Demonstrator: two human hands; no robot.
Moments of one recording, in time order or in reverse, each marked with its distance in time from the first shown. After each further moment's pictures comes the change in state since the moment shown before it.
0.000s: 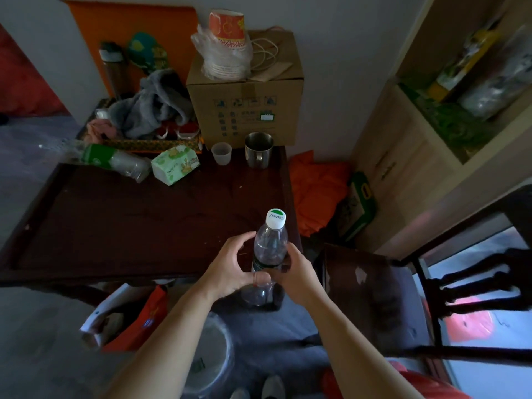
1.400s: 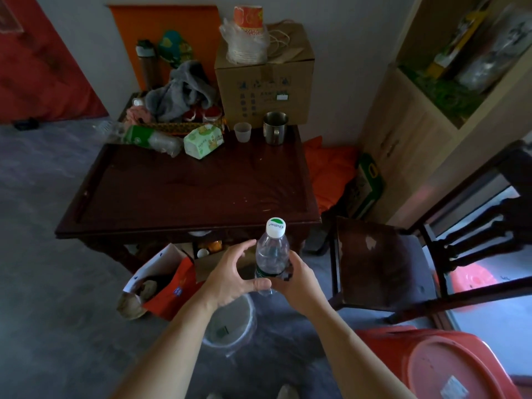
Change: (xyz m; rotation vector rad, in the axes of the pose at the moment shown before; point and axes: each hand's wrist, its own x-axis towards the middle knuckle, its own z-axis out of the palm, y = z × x) left_hand -0.168 -0.054 0.004 -0.001 -0.005 -0.033; right_hand -0.147 0.032 0.091 -0.042 0.003 -0.035
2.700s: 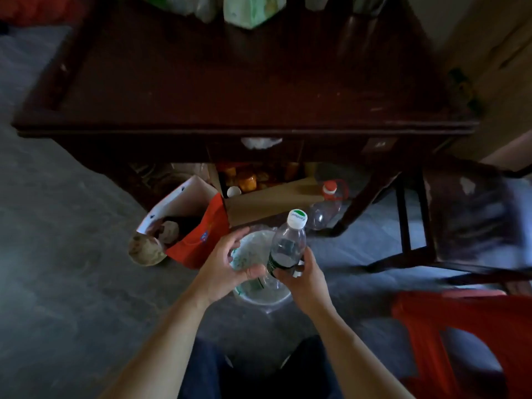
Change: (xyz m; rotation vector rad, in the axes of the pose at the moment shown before) left_hand 0.027 -0.341 -0.046 -0.182 0.042 -0.139; right_hand 0.084 0.182 0.292 0.042 0.053 0.251
